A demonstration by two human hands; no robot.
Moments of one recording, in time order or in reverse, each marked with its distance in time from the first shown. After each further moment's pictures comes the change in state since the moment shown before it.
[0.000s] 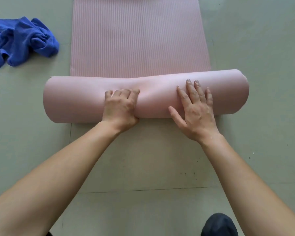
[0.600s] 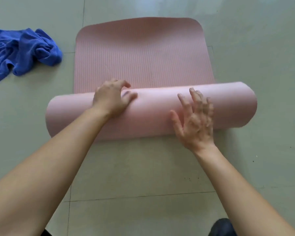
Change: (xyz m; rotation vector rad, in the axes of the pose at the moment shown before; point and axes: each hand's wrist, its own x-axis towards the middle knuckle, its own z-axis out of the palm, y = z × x) left_hand 0.042 -0.043 -0.033 -0.374 -0.077 -0.187; right_hand -0.008 -0.022 0.005 0.045 0.309 0.041
